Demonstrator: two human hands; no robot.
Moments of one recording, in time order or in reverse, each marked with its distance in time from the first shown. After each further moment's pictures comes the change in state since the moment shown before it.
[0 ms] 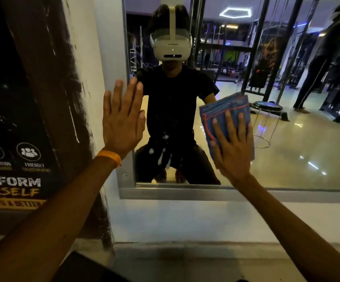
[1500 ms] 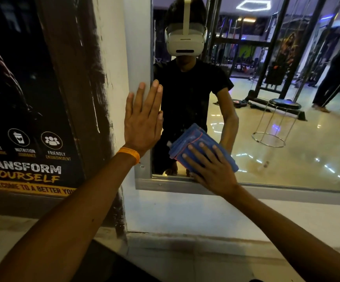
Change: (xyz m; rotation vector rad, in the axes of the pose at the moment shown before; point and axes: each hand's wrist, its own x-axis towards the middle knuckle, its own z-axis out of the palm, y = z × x) left_hand -0.020 0.003 0.002 -0.019 -0.054 -0.010; right_hand -0.062 -0.047 0.052 -0.182 -0.246 -0.542
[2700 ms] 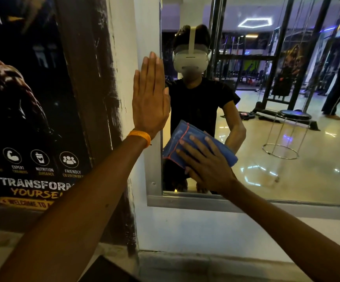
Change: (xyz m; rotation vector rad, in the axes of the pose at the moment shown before) left_hand 0.101 -0.017 -0.023 -0.241 0.153 -0.073; right_hand 0.087 0.005 -0.023 0.023 0.076 0.025
